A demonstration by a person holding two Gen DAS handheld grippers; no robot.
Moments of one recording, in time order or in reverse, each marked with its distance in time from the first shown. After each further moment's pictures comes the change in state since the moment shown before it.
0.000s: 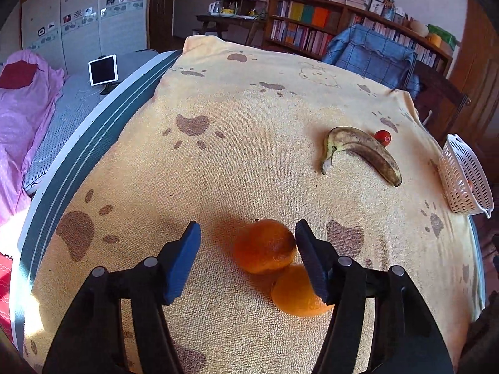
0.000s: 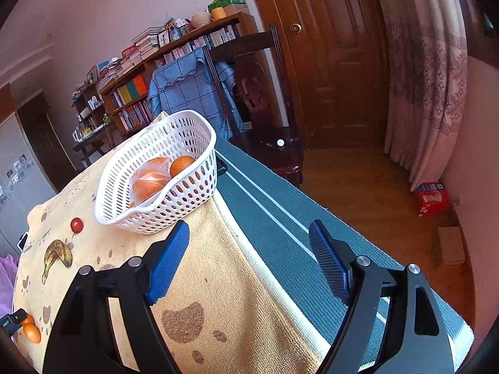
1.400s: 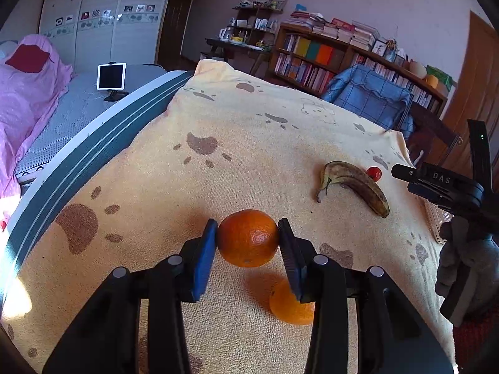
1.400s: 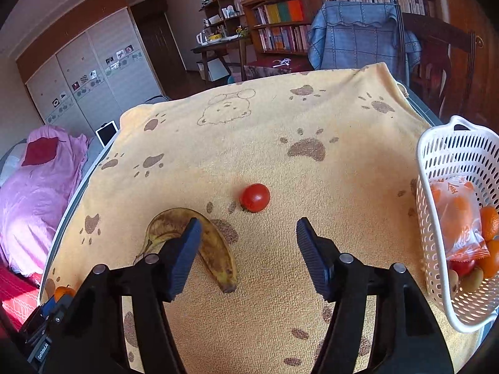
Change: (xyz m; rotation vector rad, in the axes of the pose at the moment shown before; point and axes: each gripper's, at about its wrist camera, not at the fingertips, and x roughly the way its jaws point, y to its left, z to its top) left arm -0.014 0.014 -0.010 -0.111 -0.163 -0.055; right arm 0.101 0.284 0.000 -0.439 0.343 0.476
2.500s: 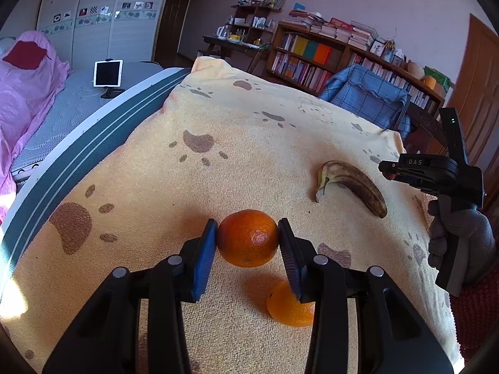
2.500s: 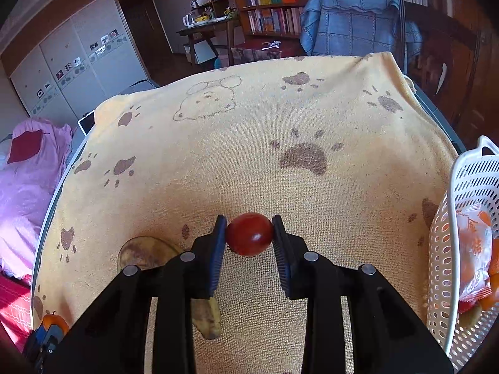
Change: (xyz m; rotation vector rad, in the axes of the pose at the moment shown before) left arm 0.000 0.000 -0.002 -0.005 0.003 -0.014; right arm 0.023 -0.009 0.024 0.004 0.060 -0.066
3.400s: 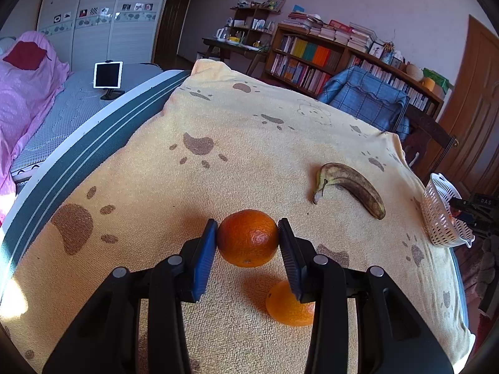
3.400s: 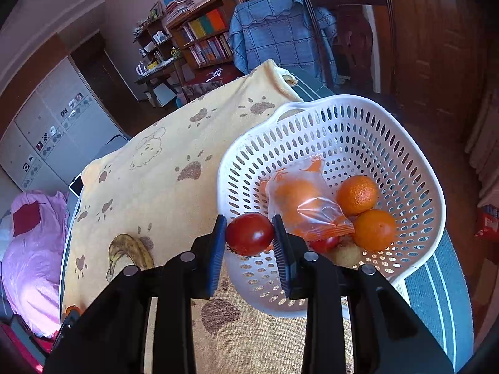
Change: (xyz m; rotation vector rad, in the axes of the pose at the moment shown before) left arm -0.003 -0.003 0.000 0.000 -0.004 -0.005; right arm -0.110 -0.133 -0.049 0.311 -0.087 -0.045
